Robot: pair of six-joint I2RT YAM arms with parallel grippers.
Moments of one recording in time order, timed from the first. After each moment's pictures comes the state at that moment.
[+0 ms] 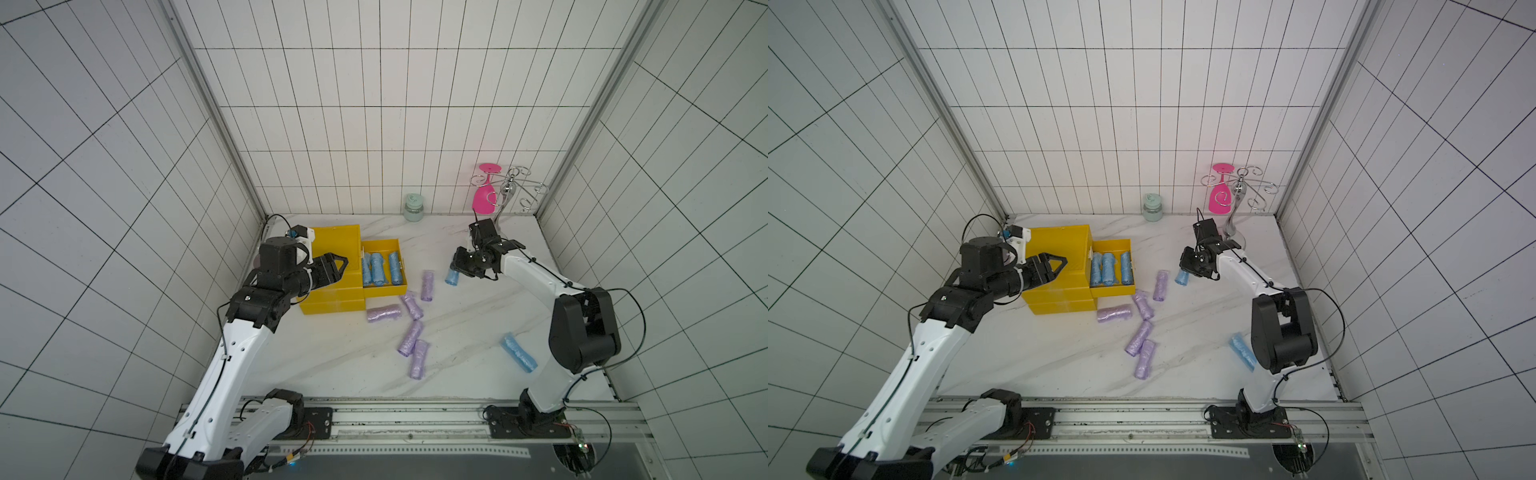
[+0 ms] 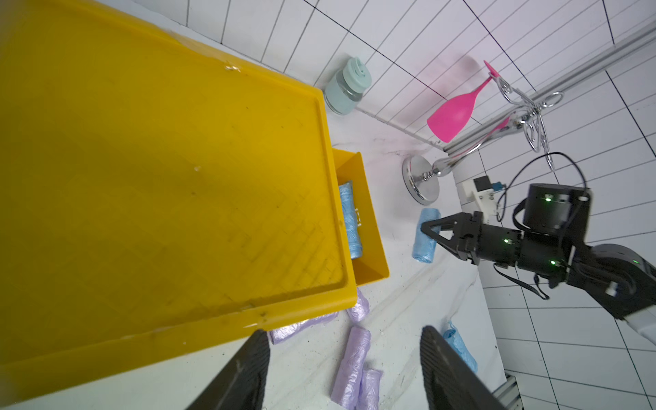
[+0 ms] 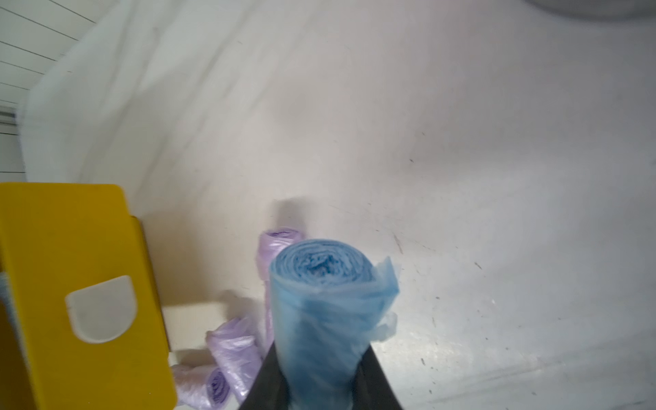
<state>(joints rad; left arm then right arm) -0.14 1.02 1.14 -0.70 0.37 -0.52 0.31 1.72 1.38 -0.62 -0.17 0.55</state>
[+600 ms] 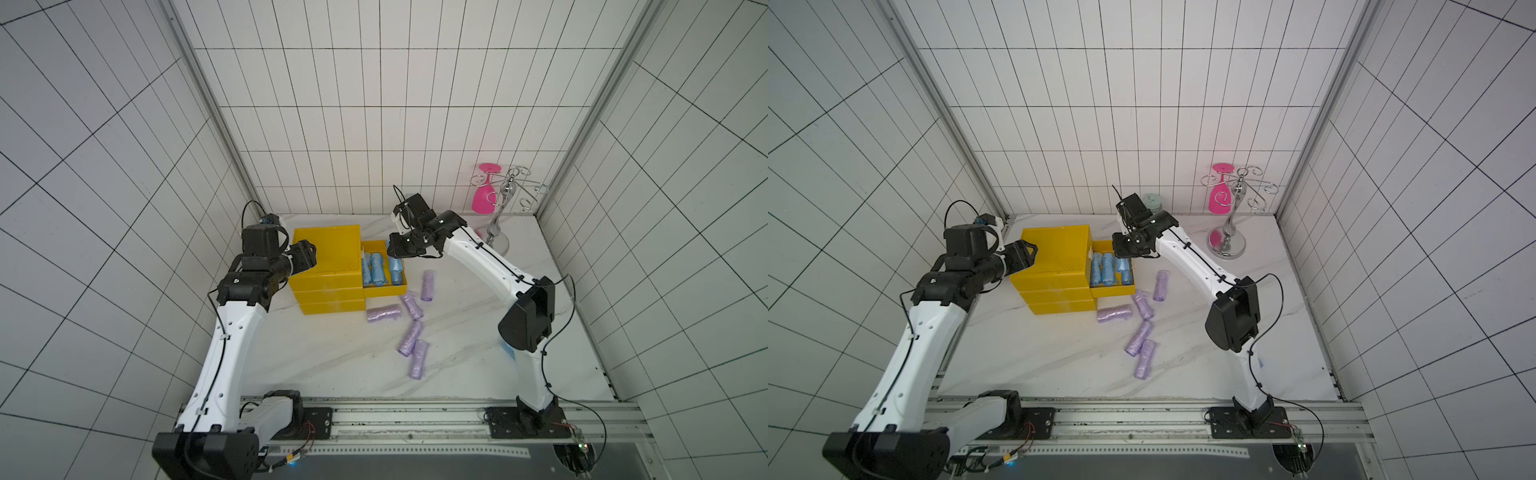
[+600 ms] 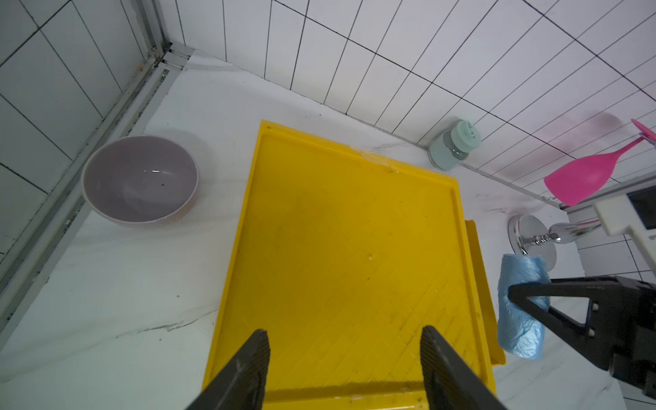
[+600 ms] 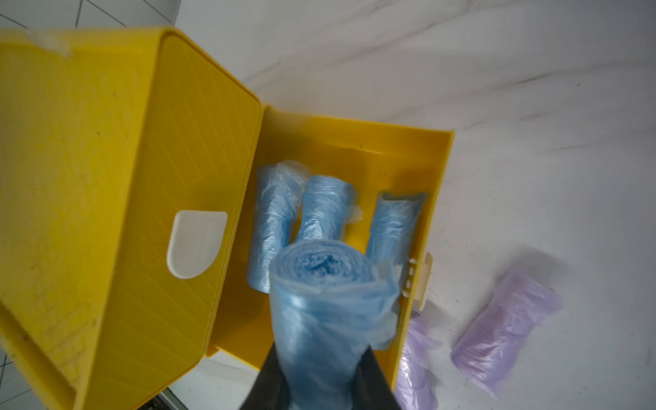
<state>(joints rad) 0.03 1.12 1.23 -0.75 0.17 -0.38 0.68 2.11 2.14 -0.99 -0.15 0.41</state>
